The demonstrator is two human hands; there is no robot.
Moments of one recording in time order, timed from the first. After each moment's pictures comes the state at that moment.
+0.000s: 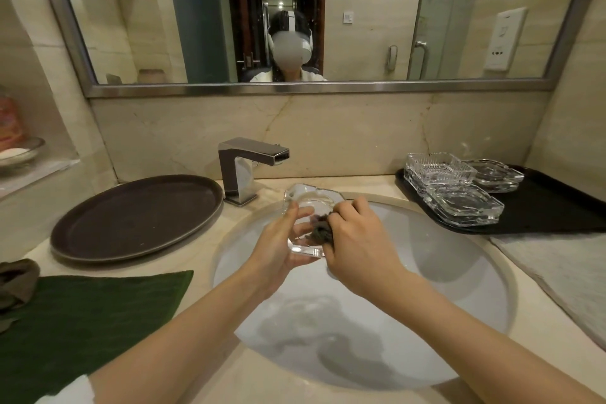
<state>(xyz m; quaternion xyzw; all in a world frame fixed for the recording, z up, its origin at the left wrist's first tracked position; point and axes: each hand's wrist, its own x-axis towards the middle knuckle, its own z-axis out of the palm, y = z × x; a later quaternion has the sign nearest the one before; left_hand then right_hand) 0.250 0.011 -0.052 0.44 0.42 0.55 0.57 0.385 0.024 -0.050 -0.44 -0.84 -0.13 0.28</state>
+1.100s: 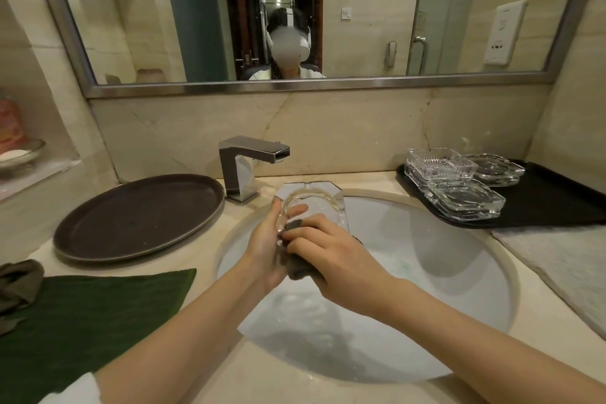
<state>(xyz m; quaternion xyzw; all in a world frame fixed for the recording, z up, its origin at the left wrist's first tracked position) 0.240 0.015 -0.052 0.28 0.42 0.55 0.67 0.375 0.013 -0.062 -0.19 -0.92 -0.10 0.33</state>
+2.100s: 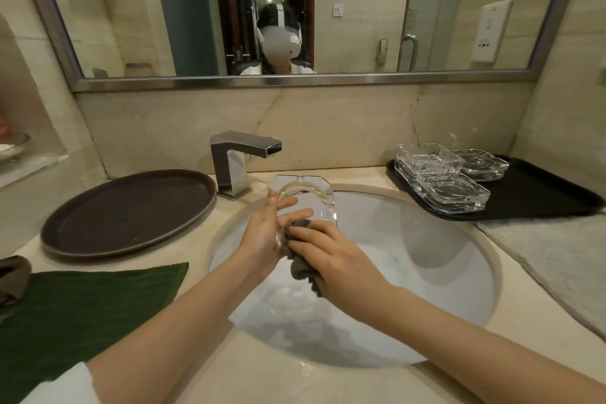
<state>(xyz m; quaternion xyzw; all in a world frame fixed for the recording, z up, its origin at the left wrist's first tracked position) 0.244 0.014 -0.052 0.39 0.47 0.56 0.56 0.386 0.007 -0.089 -0.25 -0.89 -0.14 0.35</state>
